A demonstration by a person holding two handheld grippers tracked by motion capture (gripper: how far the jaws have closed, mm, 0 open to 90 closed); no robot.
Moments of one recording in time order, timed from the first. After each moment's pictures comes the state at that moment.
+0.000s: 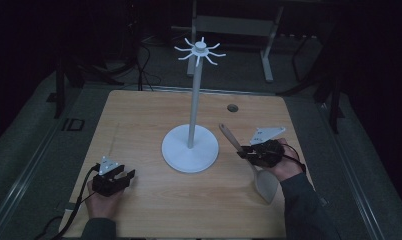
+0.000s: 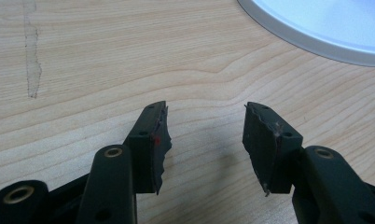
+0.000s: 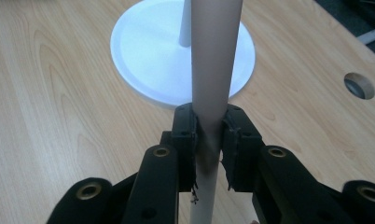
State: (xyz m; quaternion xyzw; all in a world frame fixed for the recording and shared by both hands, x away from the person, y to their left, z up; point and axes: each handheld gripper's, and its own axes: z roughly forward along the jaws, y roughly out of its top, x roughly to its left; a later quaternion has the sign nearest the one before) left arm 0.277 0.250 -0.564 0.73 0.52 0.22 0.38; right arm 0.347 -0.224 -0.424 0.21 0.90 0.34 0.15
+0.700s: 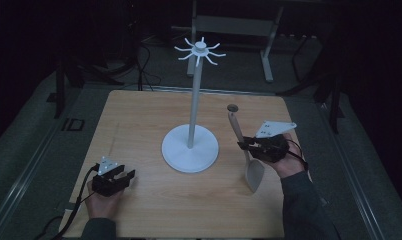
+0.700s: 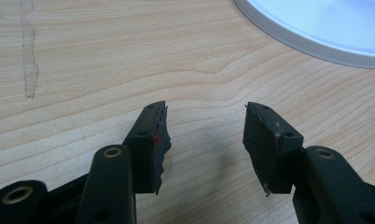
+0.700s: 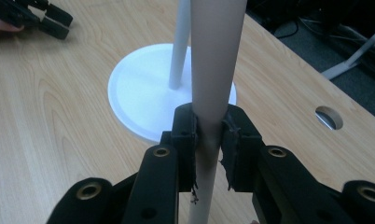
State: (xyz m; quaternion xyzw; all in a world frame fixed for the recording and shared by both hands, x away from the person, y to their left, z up) left arm 0.277 0.251 -0.564 0.73 0.52 0.21 0.39; right arm 0.343 -0.225 -0.399 0.22 0.87 0.40 0.18
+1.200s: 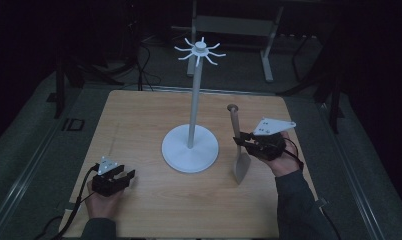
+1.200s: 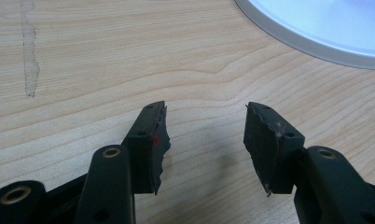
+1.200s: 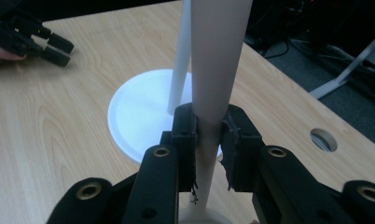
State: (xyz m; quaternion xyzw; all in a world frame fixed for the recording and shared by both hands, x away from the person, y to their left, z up) left arm 0.277 0.252 -0.564 0.73 0.52 0.21 0.38; right arm 0.340 -0.214 -0.390 0.22 0.85 0.43 0.20
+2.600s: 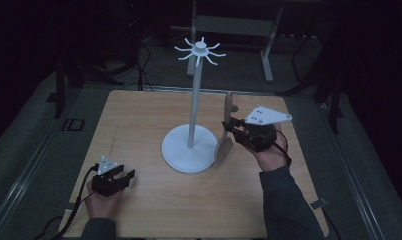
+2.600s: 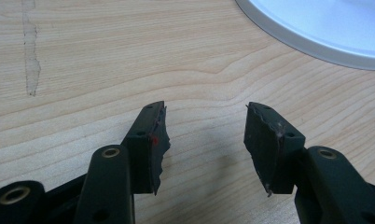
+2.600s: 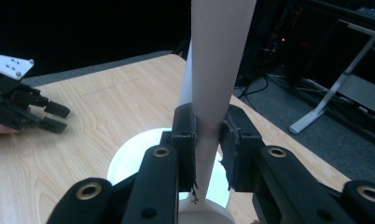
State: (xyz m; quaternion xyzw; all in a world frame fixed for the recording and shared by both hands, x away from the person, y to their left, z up) left arm 0.277 0.252 -0.564 0.73 0.52 0.21 0.39; right arm 0.334 -0.177 -0.354 0.23 0.80 0.49 0.24
